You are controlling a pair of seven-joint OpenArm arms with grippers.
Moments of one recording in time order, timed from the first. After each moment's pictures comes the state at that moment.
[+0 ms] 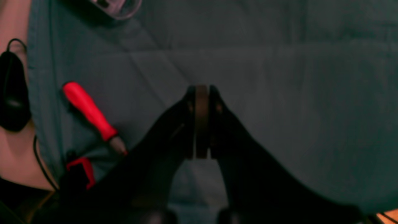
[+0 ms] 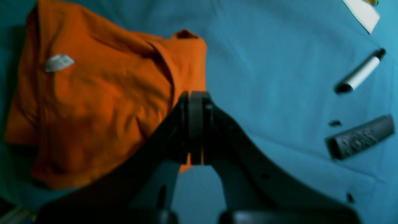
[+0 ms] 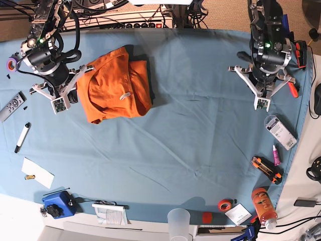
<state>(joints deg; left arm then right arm) 18.9 -6.2 -9.1 122.3 -0.7 -11.1 64.3 -16.5 16.7 20.6 128.6 17.6 26.4 -68.2</state>
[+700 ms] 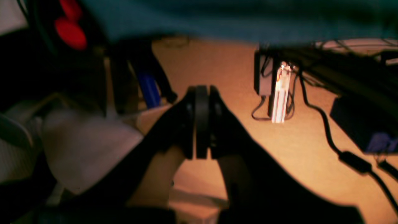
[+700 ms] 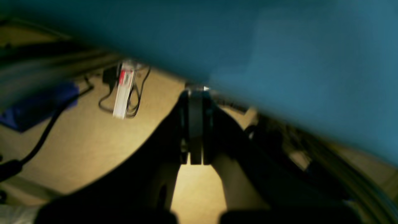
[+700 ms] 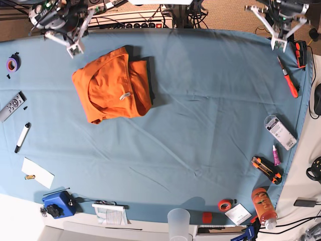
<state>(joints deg) 48.8 -8.5 -21.7 132.3 -11.1 -13.9 68.8 -43.4 16.9 20.6 129.5 22.1 27.4 -72.8</state>
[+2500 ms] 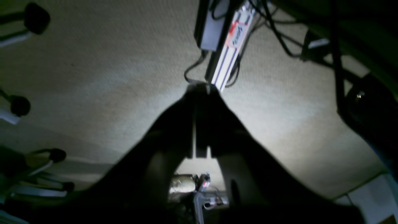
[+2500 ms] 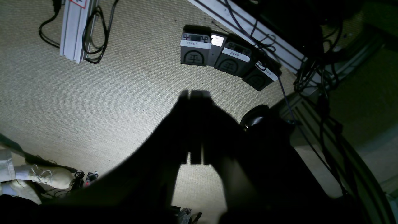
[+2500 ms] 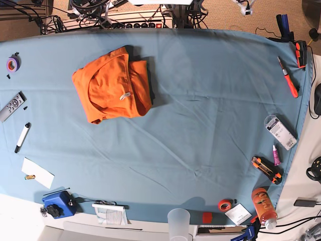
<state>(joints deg) 18.7 -5.3 -21.8 30.8 -0.3 -19.9 15.2 -14.4 20.8 -18.7 35.7 -6.4 15.3 -13.3</state>
